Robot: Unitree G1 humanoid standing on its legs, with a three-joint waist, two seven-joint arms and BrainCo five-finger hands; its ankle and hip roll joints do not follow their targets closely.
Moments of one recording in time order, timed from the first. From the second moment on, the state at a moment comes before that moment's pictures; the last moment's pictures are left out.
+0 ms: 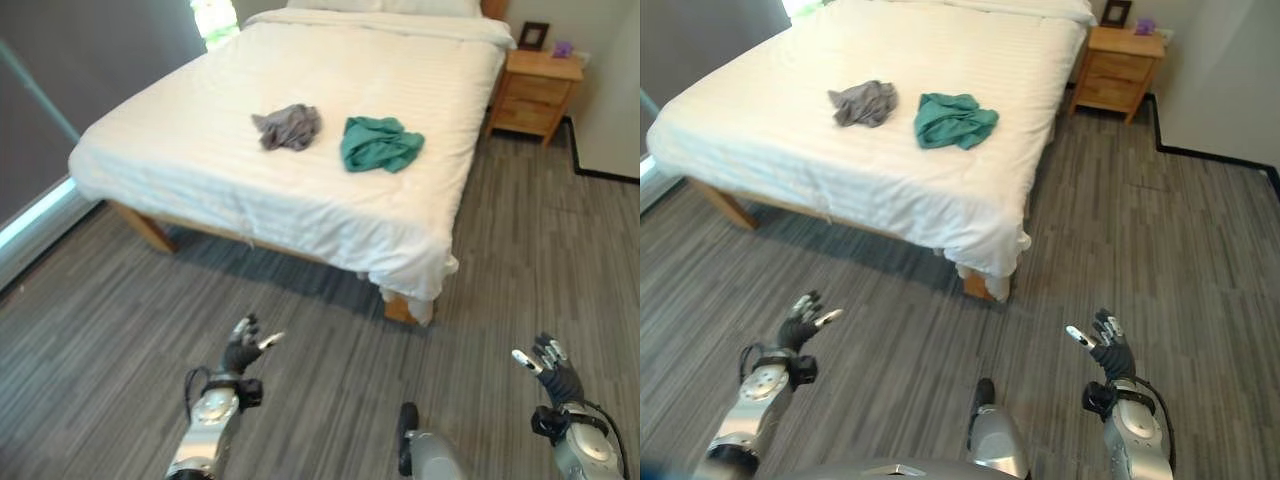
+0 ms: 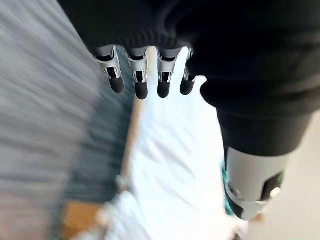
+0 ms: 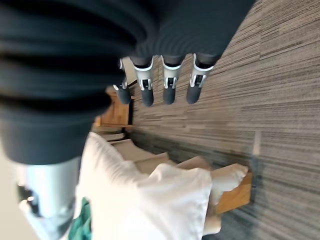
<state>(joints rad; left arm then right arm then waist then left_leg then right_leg) -0.02 0.30 -0.04 0.38 -0.31 -0.06 0.07 0.24 -0.30 -0.14 0.29 0.36 -0.06 -0.04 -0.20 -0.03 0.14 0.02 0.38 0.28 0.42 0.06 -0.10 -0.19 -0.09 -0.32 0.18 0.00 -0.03</state>
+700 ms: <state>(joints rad) 0.02 0.25 0.06 0.41 -0.42 -0.09 0.12 0.18 -0.38 -0.15 0.19 0.32 -0.09 -0.04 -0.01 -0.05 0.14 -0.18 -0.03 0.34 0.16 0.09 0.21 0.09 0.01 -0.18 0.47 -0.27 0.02</state>
